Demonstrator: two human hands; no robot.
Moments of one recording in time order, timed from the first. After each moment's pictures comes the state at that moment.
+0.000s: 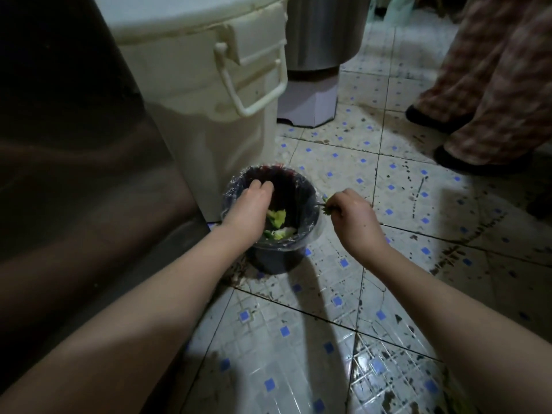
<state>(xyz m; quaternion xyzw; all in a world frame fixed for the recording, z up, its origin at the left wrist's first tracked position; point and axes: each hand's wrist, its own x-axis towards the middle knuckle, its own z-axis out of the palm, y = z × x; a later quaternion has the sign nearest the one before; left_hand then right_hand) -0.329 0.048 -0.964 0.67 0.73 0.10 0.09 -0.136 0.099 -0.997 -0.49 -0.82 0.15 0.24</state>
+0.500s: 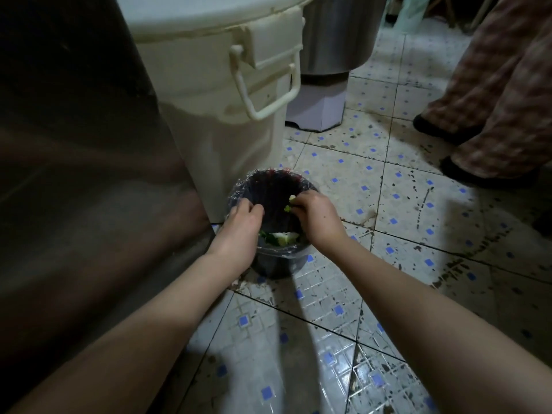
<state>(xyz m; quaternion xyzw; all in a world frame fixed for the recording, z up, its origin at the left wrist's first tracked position) -0.344 0.019 -0.984 0.65 0.75 0.10 0.07 -0.206 0.117 -1.005 -0.45 -0.84 0.22 0.21</state>
